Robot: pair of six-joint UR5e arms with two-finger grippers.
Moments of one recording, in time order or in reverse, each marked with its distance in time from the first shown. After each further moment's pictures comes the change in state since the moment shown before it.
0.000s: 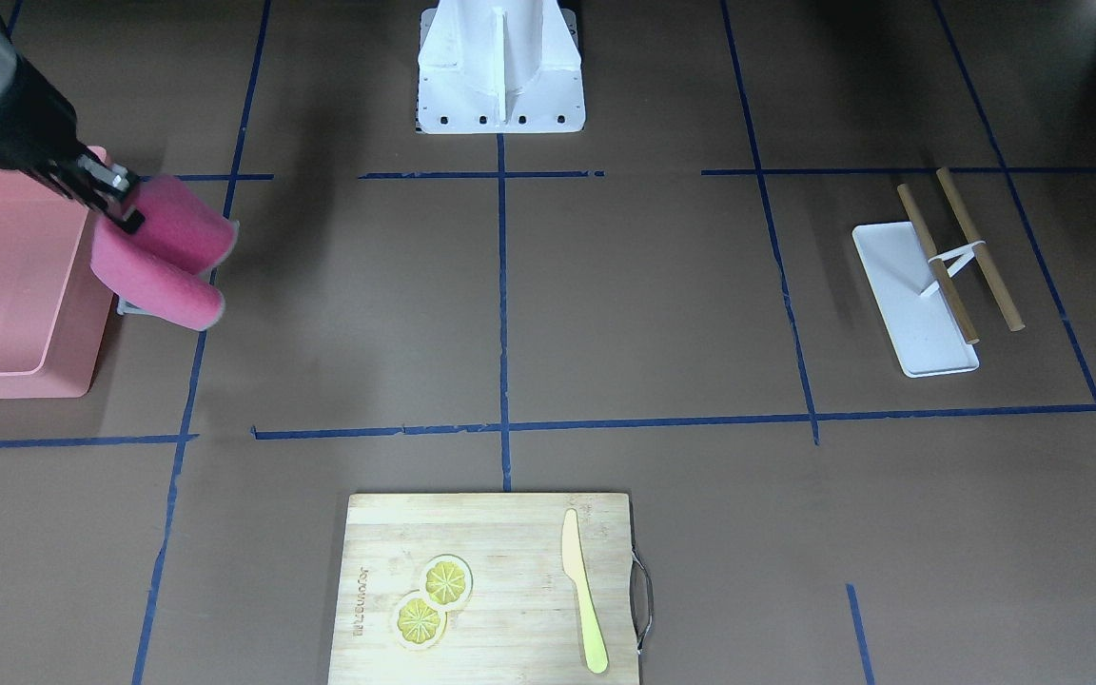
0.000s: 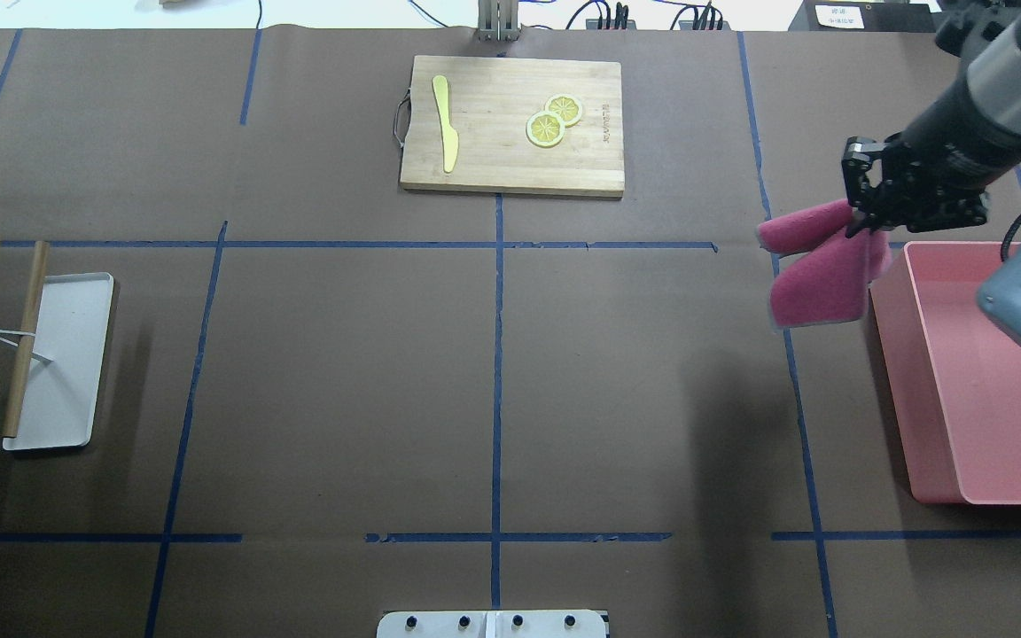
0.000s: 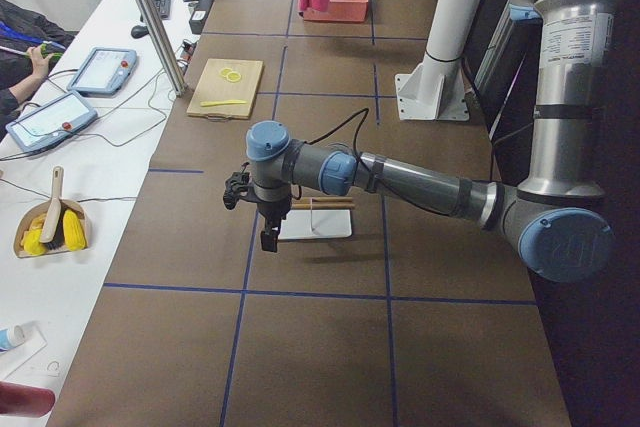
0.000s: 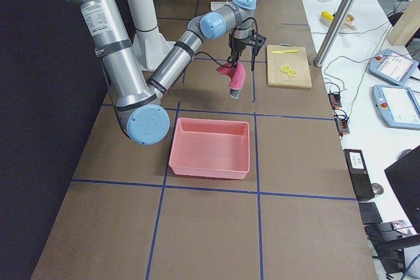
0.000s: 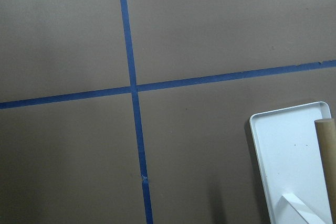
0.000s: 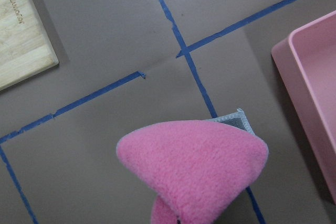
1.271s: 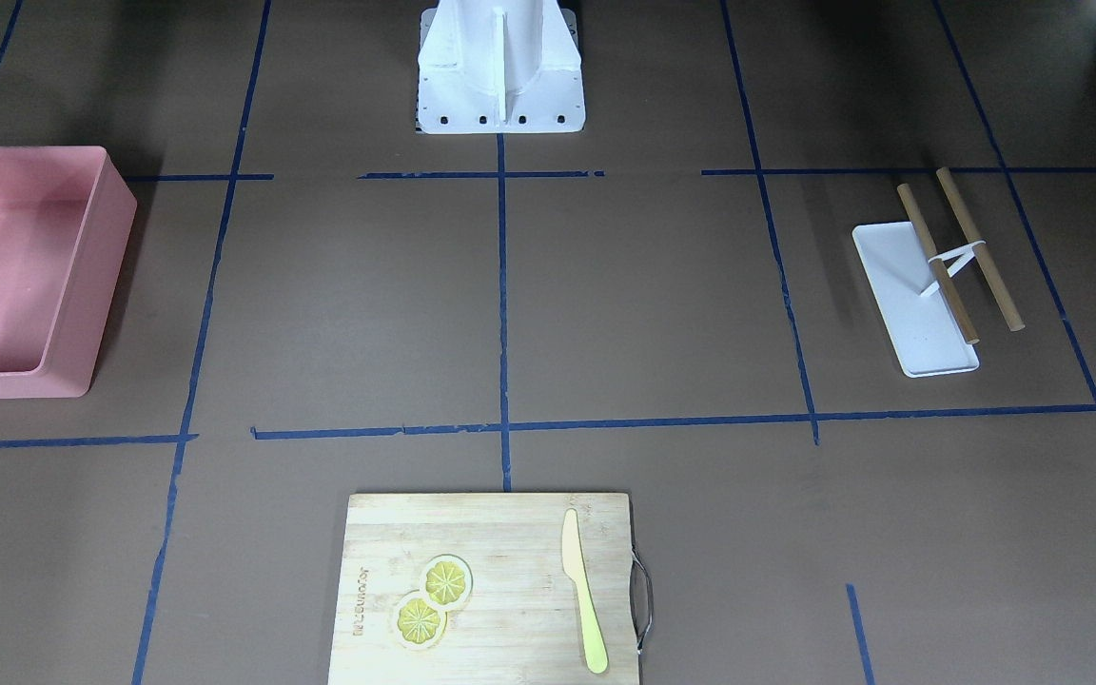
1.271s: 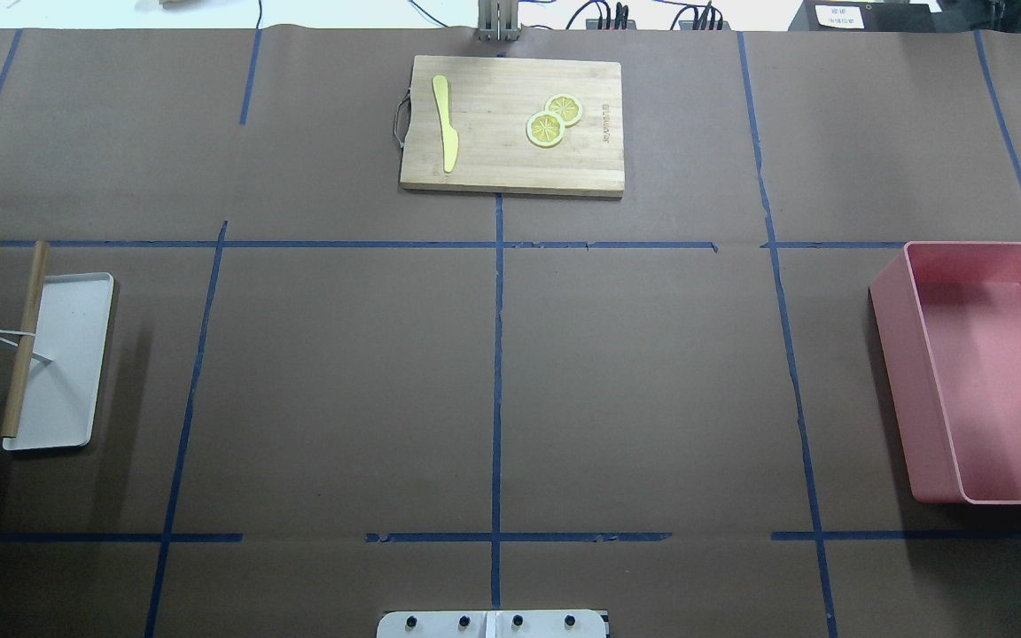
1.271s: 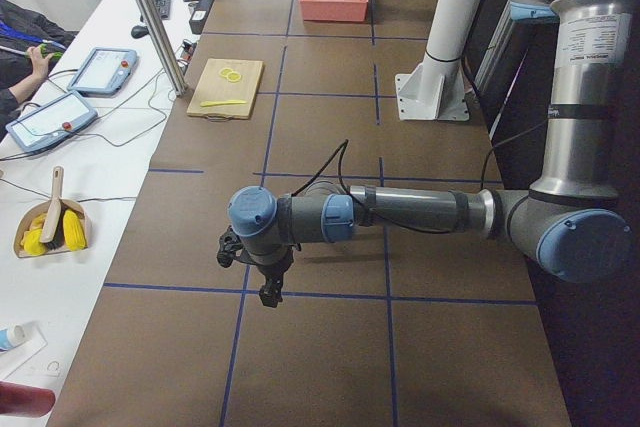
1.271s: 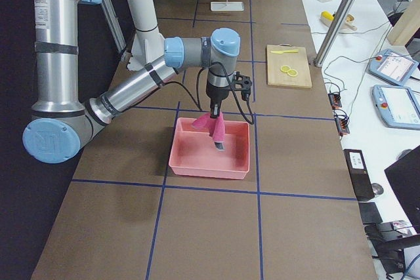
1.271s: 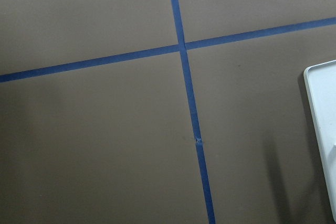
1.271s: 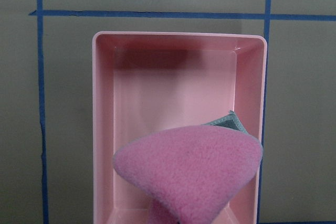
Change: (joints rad) left arm -0.180 -0.019 0.209 0.108 -0.122 0.385; right arm 0.342 -0.410 0.053 -0.095 0.004 -0.977
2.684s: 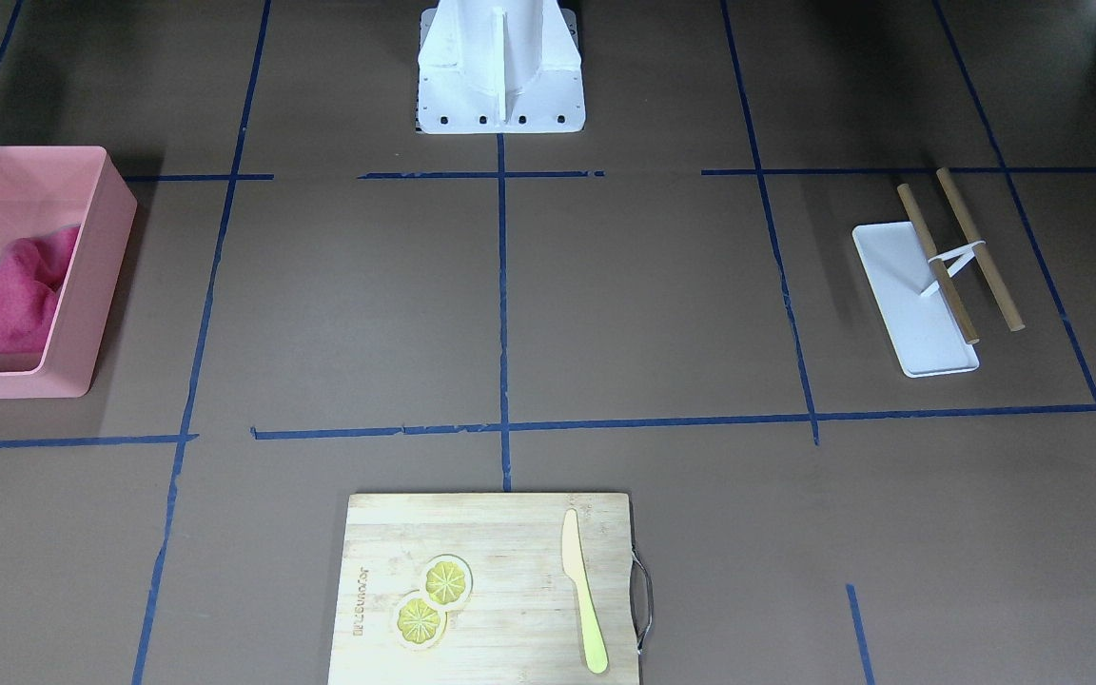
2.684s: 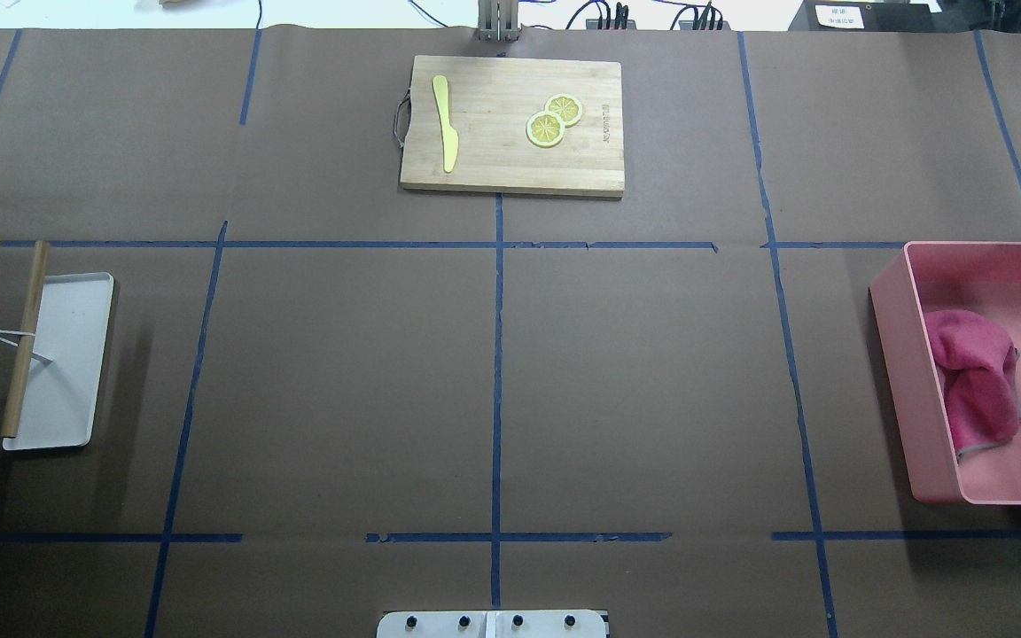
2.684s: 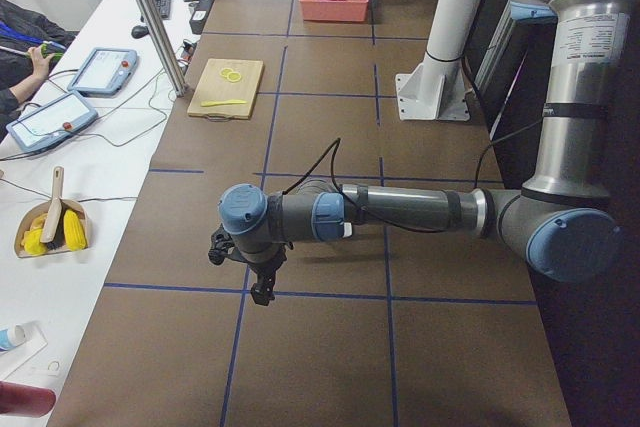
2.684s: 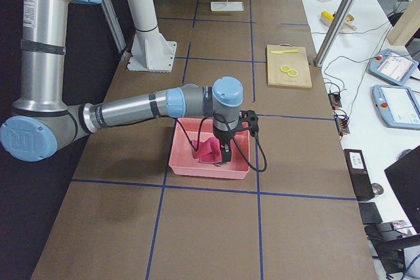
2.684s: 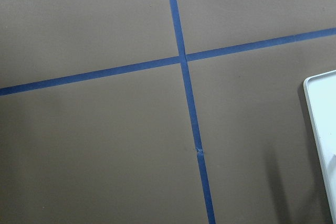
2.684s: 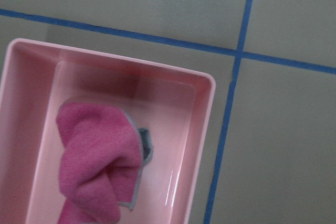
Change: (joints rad) left arm -0.001 -0.041 0.033 -0.001 -0.001 0.002; right arm 0.107 -0.096 -0.324 0.486 0.041 -0.203
